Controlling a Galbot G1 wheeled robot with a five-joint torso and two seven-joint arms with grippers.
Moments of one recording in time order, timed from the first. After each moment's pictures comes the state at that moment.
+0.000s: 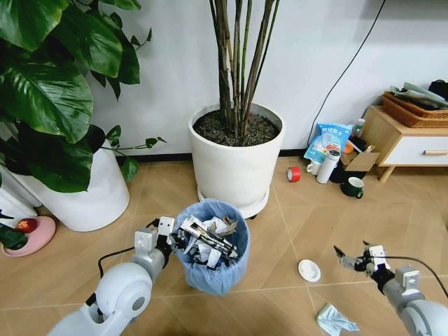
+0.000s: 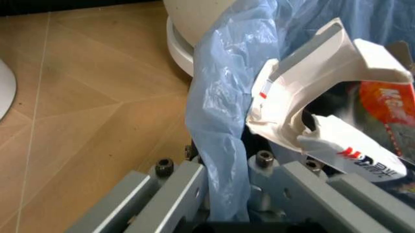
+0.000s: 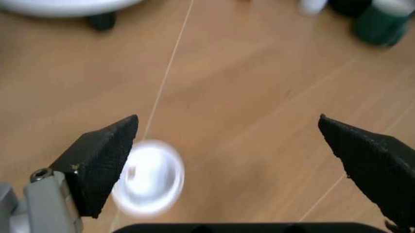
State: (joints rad) left arm 1.25 -0.92 -0.15 -2.18 -0.78 0.60 -0.45; right arm -1.54 0.99 0.75 1.51 0.37 -0.07 -0.39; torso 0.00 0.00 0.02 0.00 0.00
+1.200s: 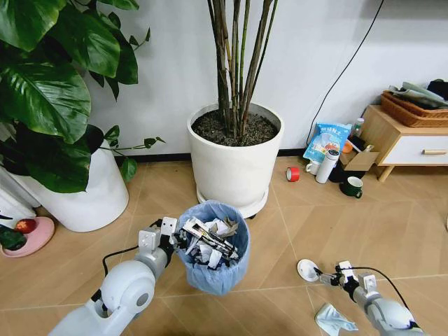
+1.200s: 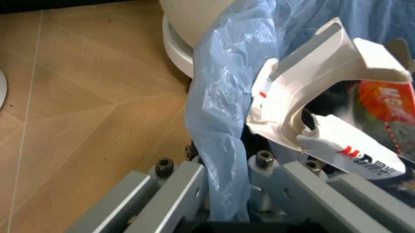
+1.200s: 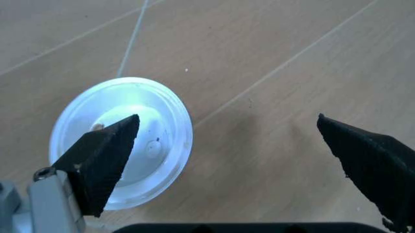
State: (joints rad) left arm 1.19 -0.93 -0.12 -2.13 -0.79 0.60 -0.45; right arm -1.22 1.06 0.50 1.08 0.33 -0.03 -0.35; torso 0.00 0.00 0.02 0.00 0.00
